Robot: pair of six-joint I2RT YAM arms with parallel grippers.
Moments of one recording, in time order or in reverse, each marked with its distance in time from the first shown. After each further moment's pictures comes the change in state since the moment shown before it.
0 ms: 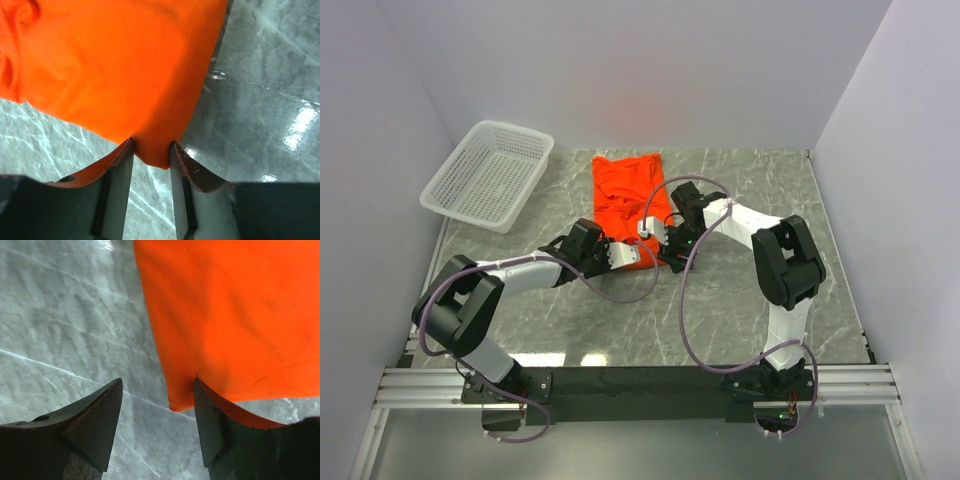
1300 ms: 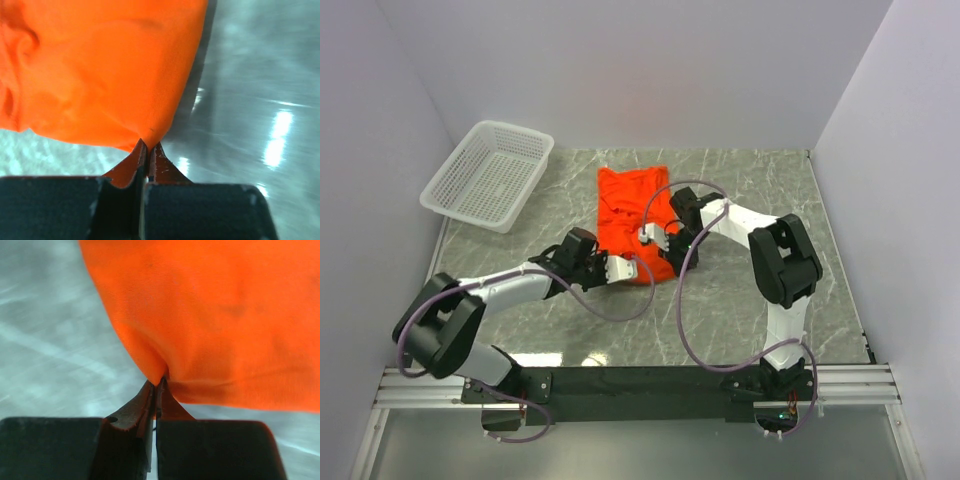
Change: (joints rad) left arm -0.019 -0.114 -0.084 -0.036 0.156 0.019; right arm 0.015 0.031 0.014 -0.105 0.002 0.051
